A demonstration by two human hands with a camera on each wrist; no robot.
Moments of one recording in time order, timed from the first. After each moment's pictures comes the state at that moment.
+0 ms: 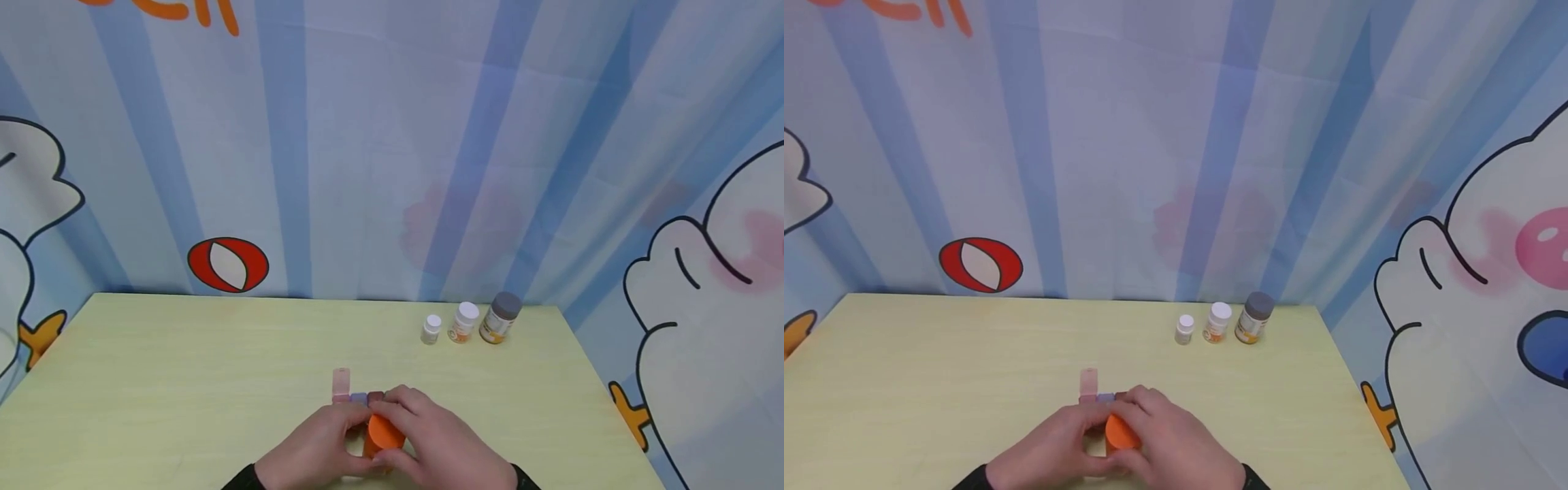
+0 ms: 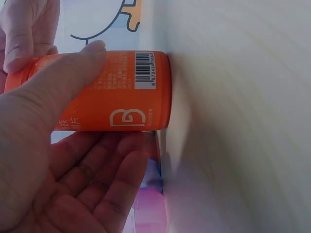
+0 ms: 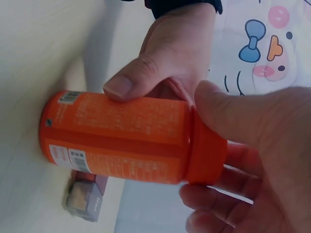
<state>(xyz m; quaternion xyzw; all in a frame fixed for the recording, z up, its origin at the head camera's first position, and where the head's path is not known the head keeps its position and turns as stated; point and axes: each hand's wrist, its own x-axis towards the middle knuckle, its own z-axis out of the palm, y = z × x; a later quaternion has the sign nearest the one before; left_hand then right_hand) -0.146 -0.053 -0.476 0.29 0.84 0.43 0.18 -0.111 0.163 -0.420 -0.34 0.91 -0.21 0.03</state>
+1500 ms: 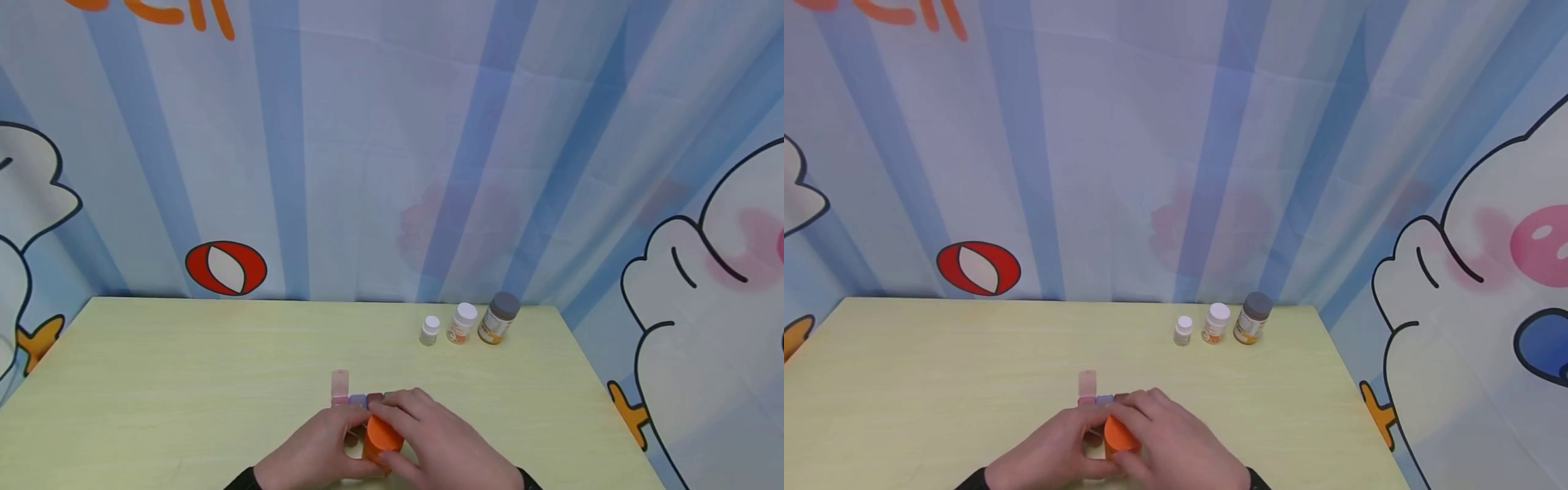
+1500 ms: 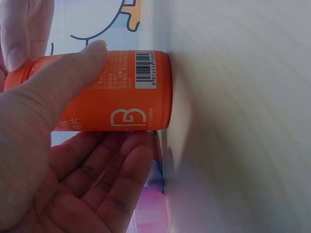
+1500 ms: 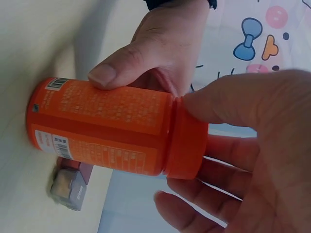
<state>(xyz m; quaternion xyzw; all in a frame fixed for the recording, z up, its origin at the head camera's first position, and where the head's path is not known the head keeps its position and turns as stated) -0.148 -0.054 -0.477 0.28 0.82 0.45 0.21 -0.109 0.166 -0.413 -0.34 0.92 -0.18 0.02</state>
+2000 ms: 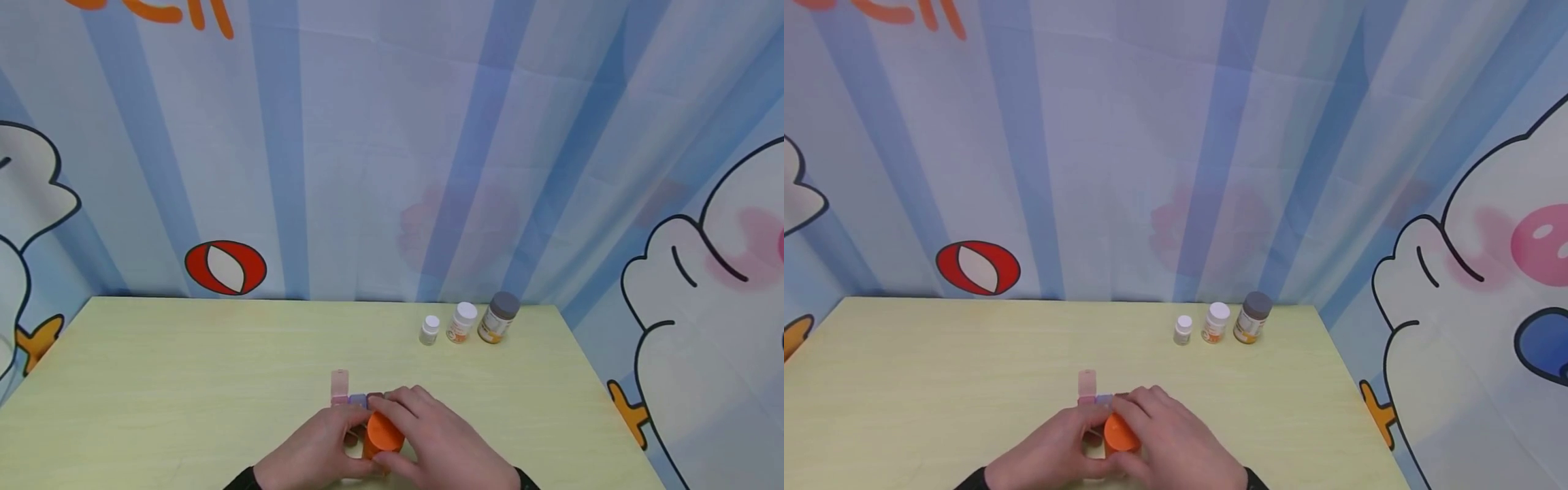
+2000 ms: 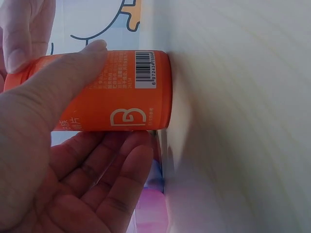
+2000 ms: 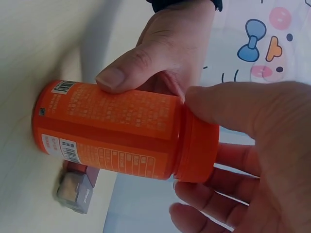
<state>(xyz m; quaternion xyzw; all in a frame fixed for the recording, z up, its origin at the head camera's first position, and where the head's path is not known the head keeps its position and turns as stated) -0.148 -0.054 -0.477 0.29 0.83 0.44 0.21 -0.109 0.165 -0.416 -0.34 0.92 -0.18 0.00</state>
